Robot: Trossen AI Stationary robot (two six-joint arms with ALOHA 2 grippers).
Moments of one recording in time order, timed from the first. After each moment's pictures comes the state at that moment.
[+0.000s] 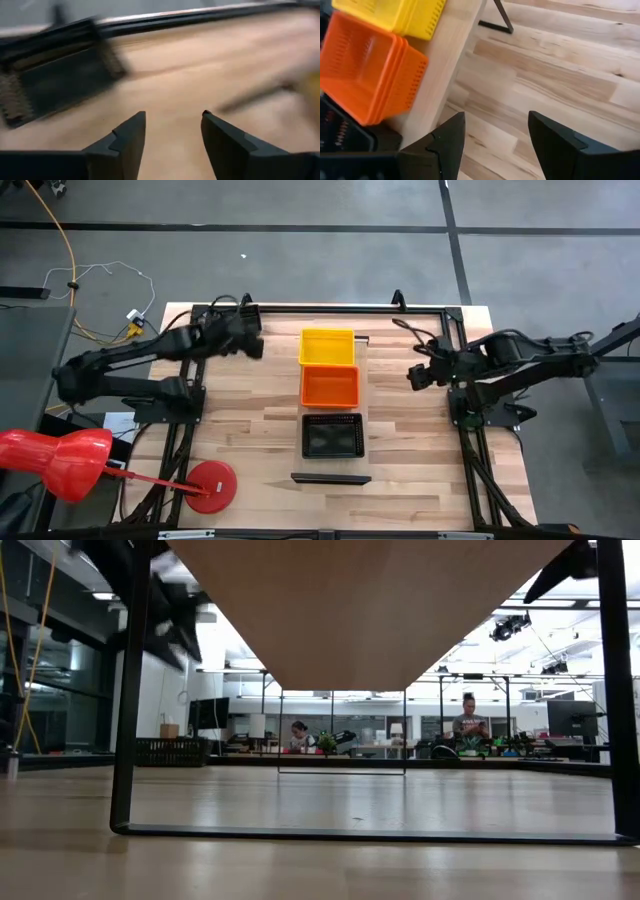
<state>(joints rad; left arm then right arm) 0.54 0.97 0.76 -0.66 -0.34 -0.73 0.16 0.97 1.15 -1.20 0.30 1.30</state>
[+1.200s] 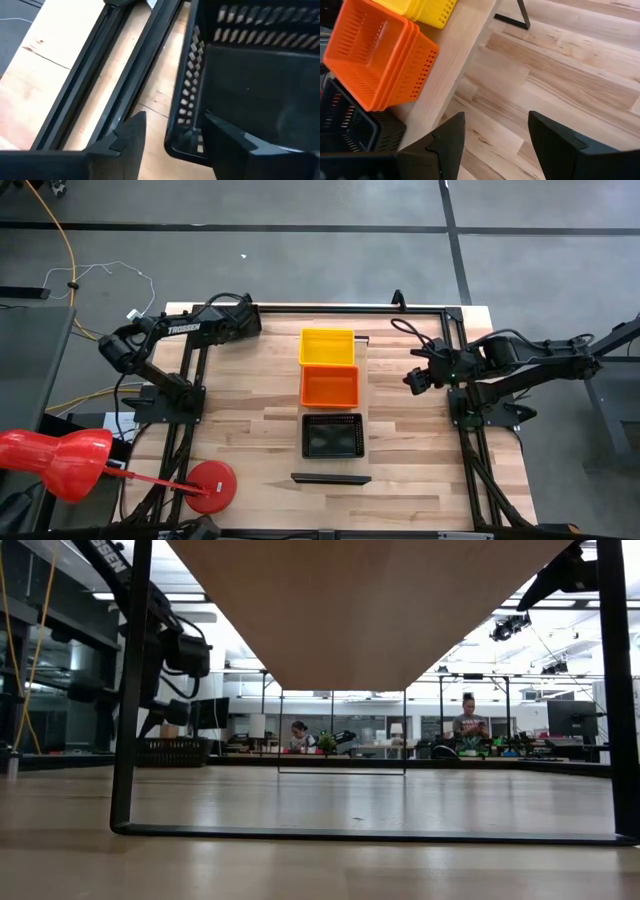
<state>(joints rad) 0.97 1.49 0.76 -0.76 -0.59 -1.08 0.13 0.92 1.06 -1.08 0.24 1.19</state>
